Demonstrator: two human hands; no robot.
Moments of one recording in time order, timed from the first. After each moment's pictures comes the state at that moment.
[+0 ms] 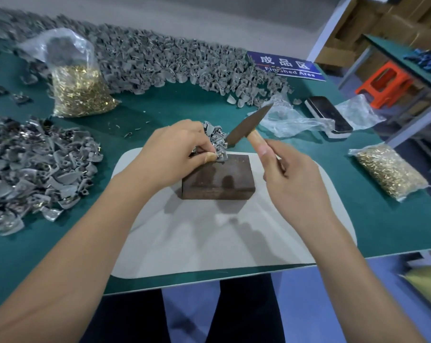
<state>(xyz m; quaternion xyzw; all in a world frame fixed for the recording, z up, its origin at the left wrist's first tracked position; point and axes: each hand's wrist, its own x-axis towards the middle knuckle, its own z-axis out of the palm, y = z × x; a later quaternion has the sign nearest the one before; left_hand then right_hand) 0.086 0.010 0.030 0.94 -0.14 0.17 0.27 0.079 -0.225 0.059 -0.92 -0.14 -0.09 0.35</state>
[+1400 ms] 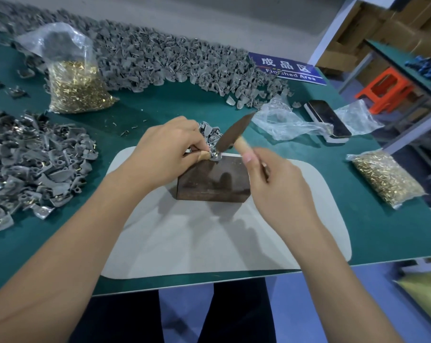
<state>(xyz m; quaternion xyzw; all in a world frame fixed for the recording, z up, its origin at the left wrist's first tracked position) 0.089 0.013 0.027 0.94 -0.12 0.18 0.24 0.081 -0.217 0.055 -0.95 -0.14 -0.08 0.27</state>
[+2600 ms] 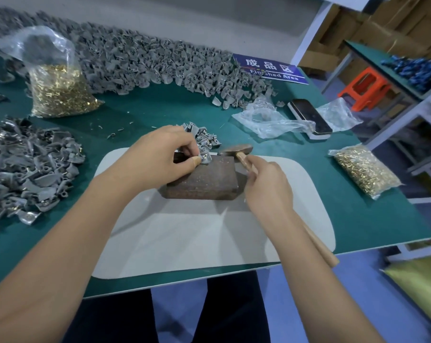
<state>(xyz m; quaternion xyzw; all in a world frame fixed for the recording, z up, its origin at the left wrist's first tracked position) 0.088 0.008 0.022 0.92 -0.15 0.13 0.33 0.098 -0.226 0.024 -0.98 -0.02 -0.03 0.20</state>
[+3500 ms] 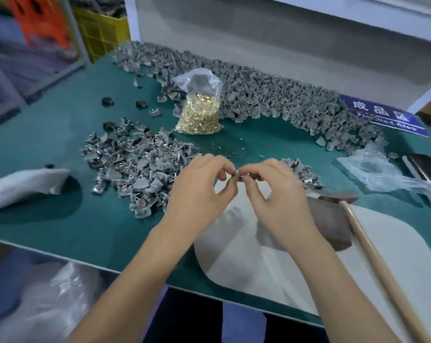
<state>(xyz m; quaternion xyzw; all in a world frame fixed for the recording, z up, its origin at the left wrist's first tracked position) -0.013 0.071 0.024 0.89 0.11 0.28 0.34 0.070 -0.079 0.038 -0.83 -0.42 -0.10 0.35</state>
